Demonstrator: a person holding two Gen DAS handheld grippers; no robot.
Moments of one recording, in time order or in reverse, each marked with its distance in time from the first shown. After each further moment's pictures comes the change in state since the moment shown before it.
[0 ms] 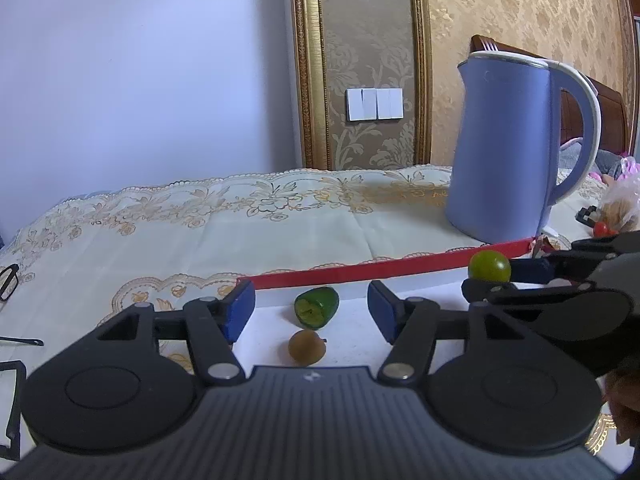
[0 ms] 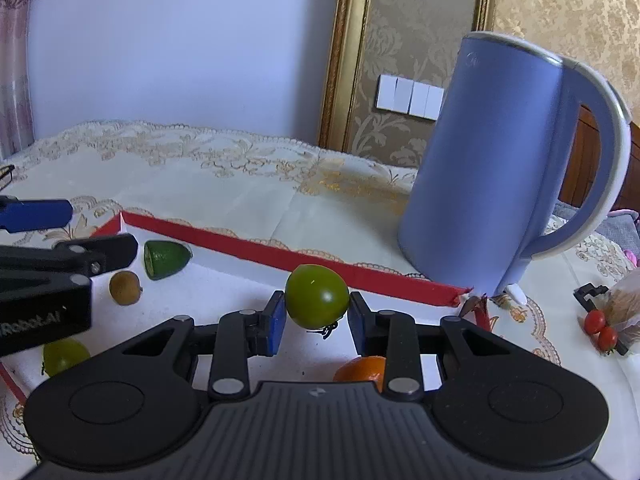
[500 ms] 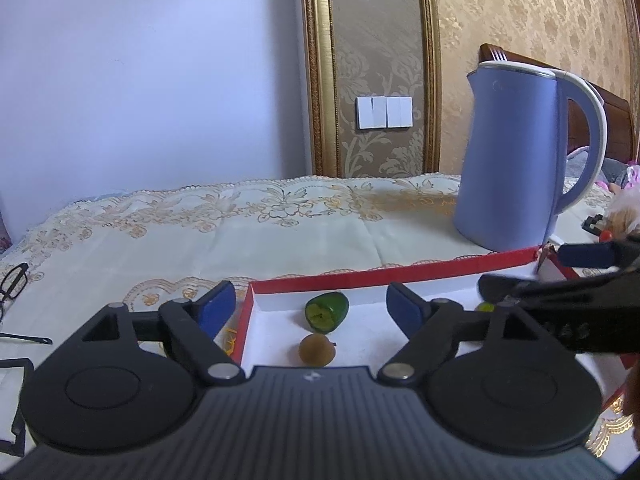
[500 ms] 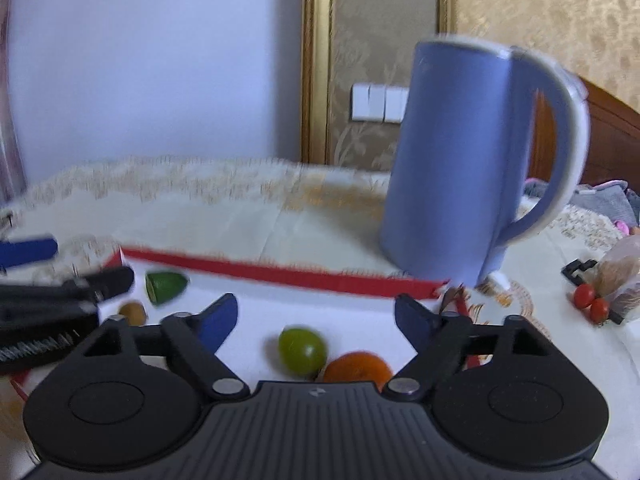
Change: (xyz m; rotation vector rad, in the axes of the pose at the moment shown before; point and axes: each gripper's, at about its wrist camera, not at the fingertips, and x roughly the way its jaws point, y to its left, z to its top) left arm -0.006 0.003 -0.001 -0.014 -0.028 0.032; right arm -0.028 -0.016 -0.001 0.133 -0.065 -0.005
